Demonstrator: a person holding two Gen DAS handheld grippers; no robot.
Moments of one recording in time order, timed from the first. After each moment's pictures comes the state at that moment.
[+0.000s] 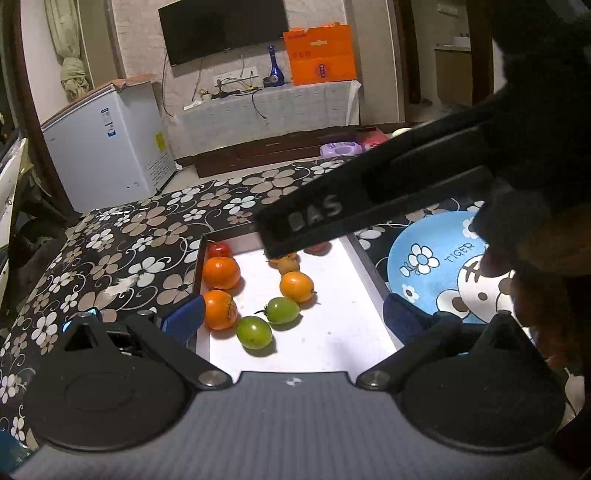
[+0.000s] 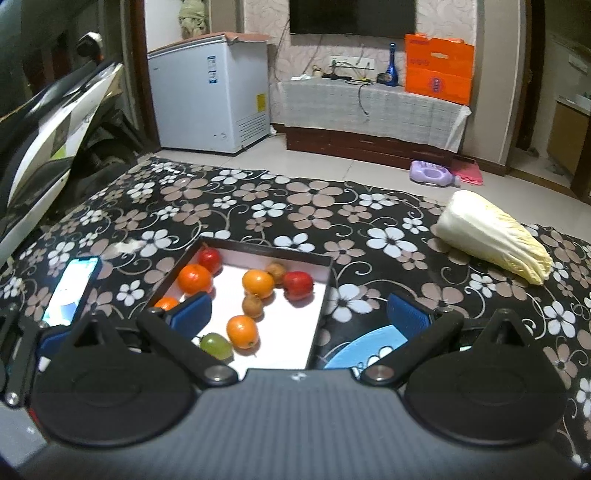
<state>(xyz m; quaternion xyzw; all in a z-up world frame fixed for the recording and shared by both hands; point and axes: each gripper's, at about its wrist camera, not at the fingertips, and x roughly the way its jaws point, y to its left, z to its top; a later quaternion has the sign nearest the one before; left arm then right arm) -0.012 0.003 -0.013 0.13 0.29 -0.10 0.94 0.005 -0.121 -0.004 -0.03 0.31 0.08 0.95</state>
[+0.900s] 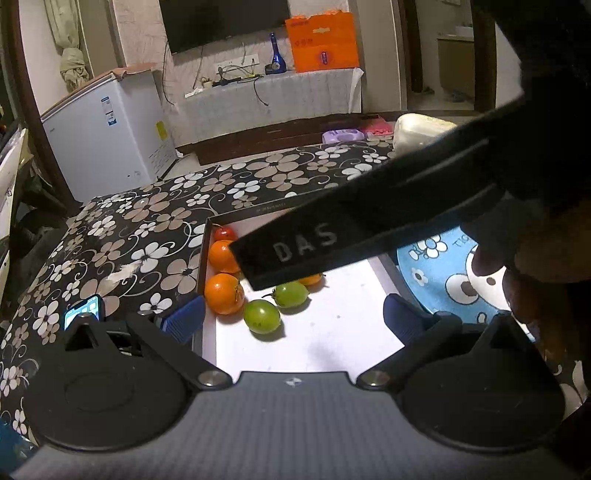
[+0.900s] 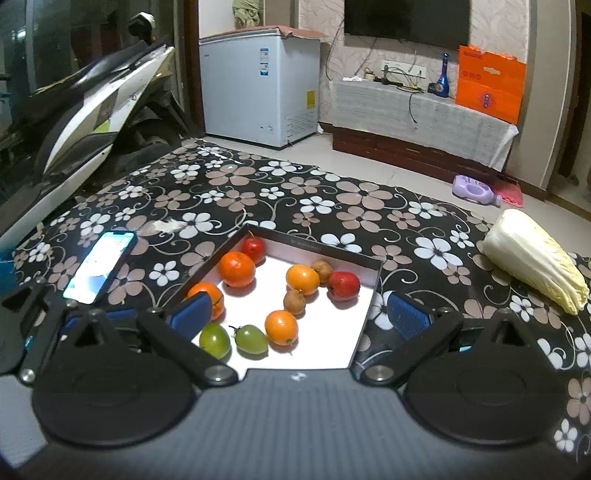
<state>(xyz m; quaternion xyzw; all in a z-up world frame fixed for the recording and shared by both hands) -0.008 0.014 -0.017 0.12 0.31 -0.10 0.94 0.006 -0.102 -0.013 -0.06 0.31 0.16 0.94</state>
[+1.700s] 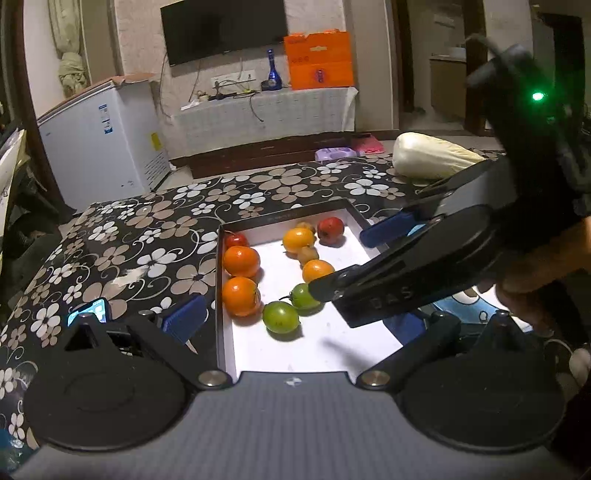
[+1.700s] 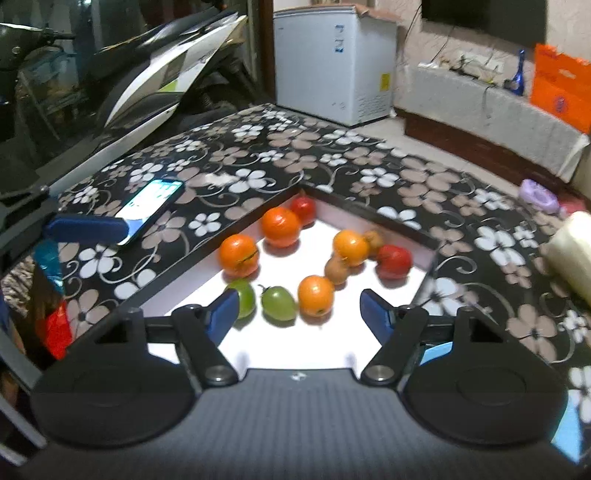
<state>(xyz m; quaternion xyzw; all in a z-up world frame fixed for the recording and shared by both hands) -0.020 0.043 -0.014 0.10 0.29 -0.12 0.95 0.023 -0.108 -0.049 -0.09 0.34 0.28 0.89</state>
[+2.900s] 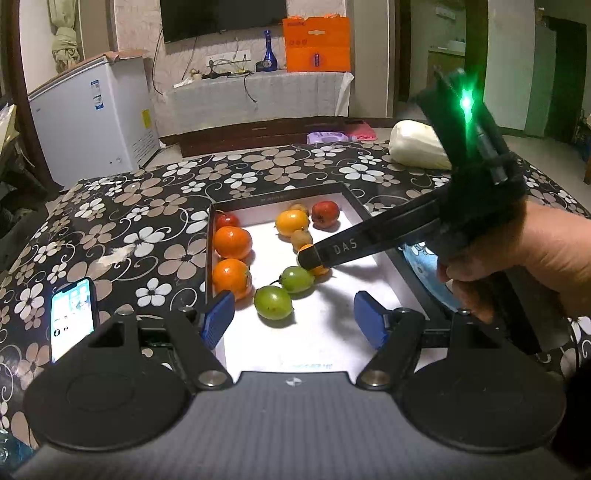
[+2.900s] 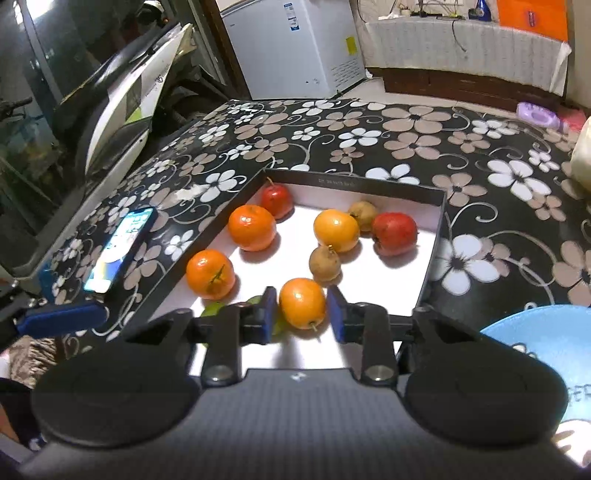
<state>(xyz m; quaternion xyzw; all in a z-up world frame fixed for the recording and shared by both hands) -0.008 0.050 -0.020 0.08 0.32 -0.13 0.94 0.068 -0.118 -0.081 0.03 0.39 0.25 0.88</state>
